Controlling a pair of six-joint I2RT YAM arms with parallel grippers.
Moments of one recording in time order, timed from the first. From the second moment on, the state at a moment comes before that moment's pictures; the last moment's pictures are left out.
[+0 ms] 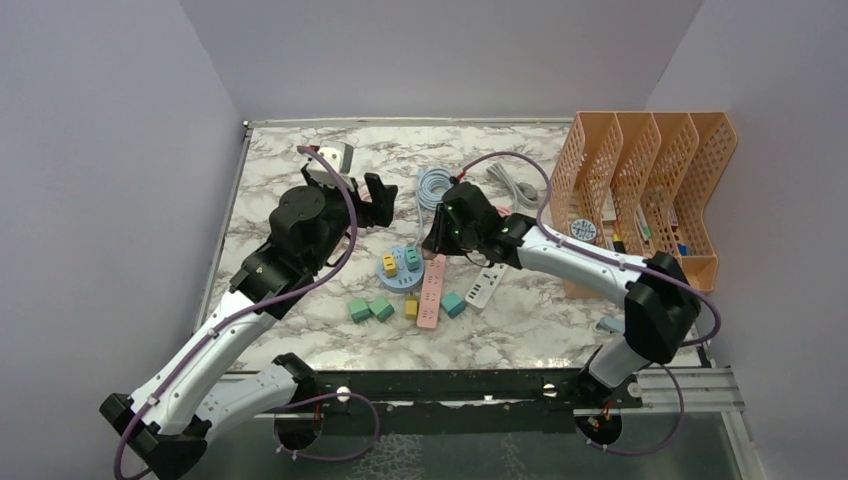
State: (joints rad) left arm -0.66 0.90 1.04 -0.25 -0.25 -0.26; right arm 0.82 1.58 1.16 -0.31 0.09 0.74
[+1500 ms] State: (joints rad) left arm -0.67 0.89 1.06 -0.27 -0.42 -0.20; right arm 0.88 1.78 1.29 -0.50 0.33 0.91
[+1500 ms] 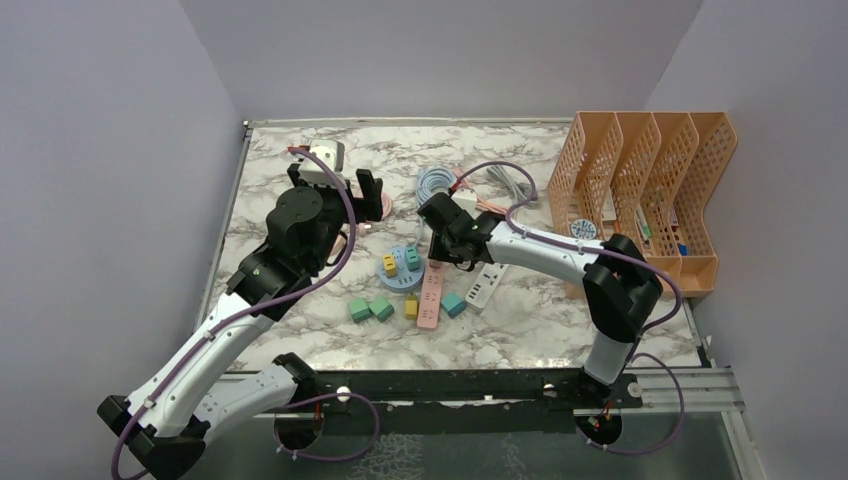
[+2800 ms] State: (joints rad) left arm -0.68 0.89 1.06 -0.27 -0.44 -0.18; right arm 0.91 1.98 1.55 -0.83 0.52 1.05
